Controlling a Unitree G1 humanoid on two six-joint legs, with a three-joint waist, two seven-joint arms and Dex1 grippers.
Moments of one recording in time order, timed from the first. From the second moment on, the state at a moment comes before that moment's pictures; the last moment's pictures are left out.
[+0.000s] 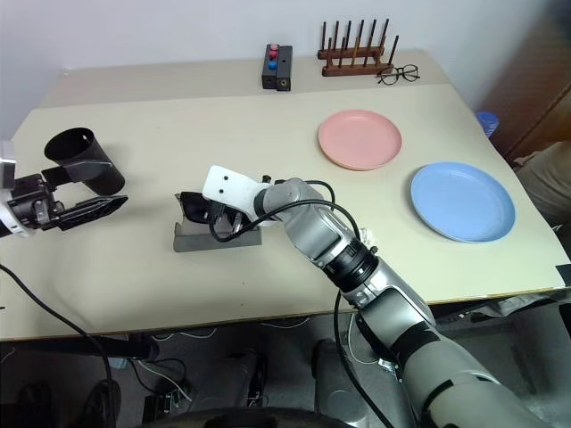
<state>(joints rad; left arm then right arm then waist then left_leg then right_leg) -0.25 0.95 0.44 0.06 -0.66 0.45 -1.24 -0.89 -0.14 0.53 0.11 -0.13 0.76 0.73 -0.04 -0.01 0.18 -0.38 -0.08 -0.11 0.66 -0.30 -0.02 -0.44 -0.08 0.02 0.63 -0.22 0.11</state>
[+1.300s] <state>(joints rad) -0.42 0.91 0.33 0.15 -0.61 0.43 -1.20 -0.84 -0.20 0.10 0.04 0.25 0.66 0.80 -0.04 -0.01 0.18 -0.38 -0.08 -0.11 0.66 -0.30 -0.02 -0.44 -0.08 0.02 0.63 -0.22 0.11</state>
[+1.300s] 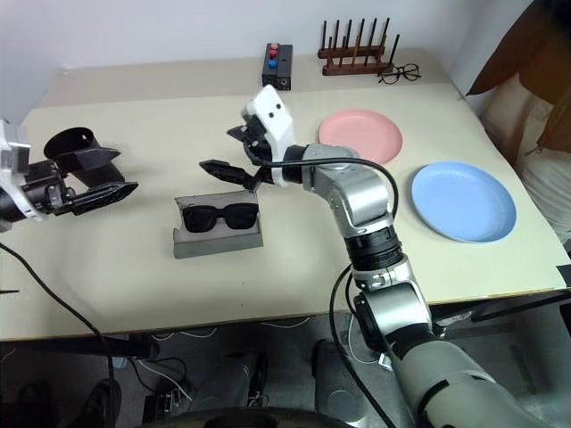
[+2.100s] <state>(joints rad) -1.04 0.57 -0.02 1.11 -0.17 0.10 -1.30 -0.44 -0.57 -0.05 -0.22 0.46 0.44 1.03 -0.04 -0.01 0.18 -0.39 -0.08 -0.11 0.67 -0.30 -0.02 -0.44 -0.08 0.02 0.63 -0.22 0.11</state>
